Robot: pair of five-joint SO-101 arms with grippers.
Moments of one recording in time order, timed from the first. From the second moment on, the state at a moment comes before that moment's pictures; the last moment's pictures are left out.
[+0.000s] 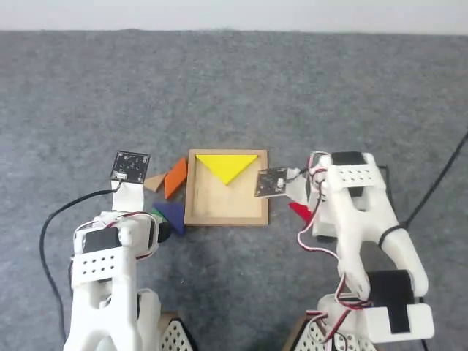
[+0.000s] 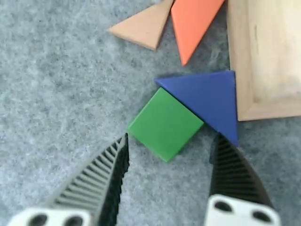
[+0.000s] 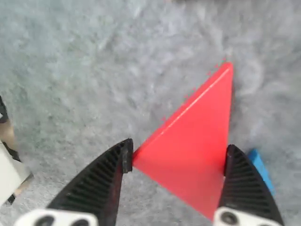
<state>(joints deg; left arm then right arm) -17.7 -51.2 76.8 56.2 -11.6 -10.3 -7.6 35.2 77.5 75.5</state>
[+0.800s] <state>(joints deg) -17.6 -51.2 77.3 56.2 -13.1 -37.8 5.9 13.3 73.8 63.3</state>
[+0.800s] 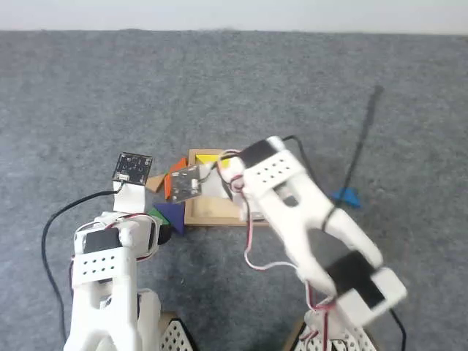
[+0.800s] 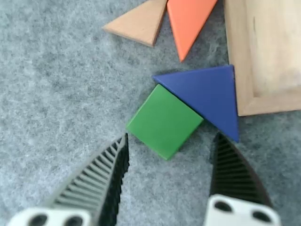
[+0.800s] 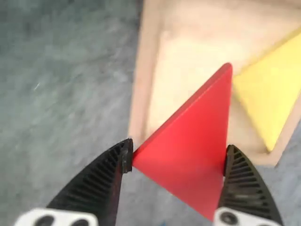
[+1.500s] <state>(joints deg) -17.6 -51.2 77.3 56.2 -13.1 -38.6 35.5 -24.6 83.9 70.7</state>
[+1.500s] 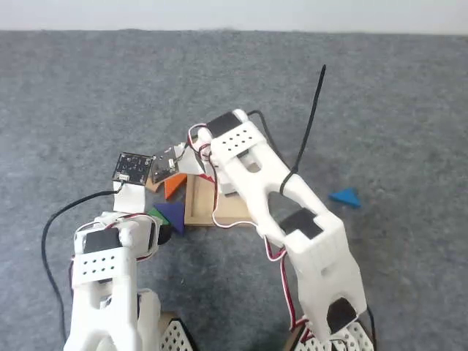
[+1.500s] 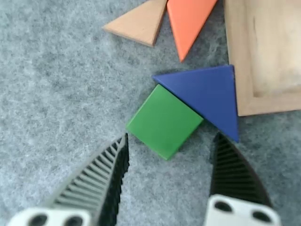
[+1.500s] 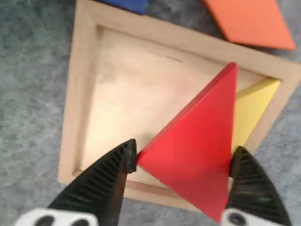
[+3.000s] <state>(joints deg) -17.6 -51.2 77.3 56.2 -13.2 -33.7 28.5 -7.4 45.5 2.2</state>
